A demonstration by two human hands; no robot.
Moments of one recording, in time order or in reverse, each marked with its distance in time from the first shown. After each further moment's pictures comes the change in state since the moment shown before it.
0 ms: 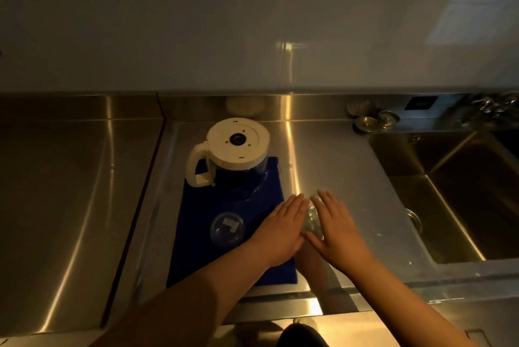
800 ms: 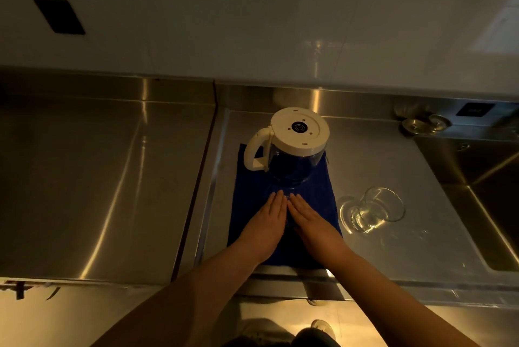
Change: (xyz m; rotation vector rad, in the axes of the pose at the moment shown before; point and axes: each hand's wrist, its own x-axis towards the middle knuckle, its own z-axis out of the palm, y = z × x) left_hand -0.114 -0.096 0.014 0.138 0.036 -0.248; right_hand 0.024 -0.124 0.070 0.071 -0.221 -0.287
